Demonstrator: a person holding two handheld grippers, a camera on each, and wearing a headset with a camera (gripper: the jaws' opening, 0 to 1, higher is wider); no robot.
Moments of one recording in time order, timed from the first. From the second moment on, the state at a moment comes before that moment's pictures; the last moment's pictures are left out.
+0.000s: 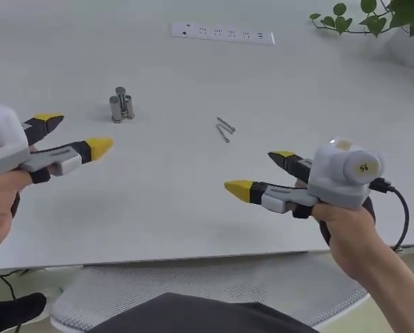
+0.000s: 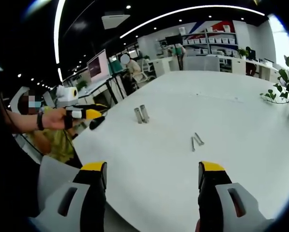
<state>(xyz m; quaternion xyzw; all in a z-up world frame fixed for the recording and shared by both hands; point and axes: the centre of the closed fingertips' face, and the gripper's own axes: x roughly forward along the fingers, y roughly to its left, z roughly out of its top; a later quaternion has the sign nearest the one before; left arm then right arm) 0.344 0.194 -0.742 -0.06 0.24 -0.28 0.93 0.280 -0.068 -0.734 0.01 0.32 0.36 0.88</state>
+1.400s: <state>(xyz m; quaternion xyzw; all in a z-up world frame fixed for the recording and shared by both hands) 0.407 0.191 -0.800 -0.07 0.28 -0.26 0.92 0.271 -0.073 -0.747 0.03 0.33 0.35 0.87</state>
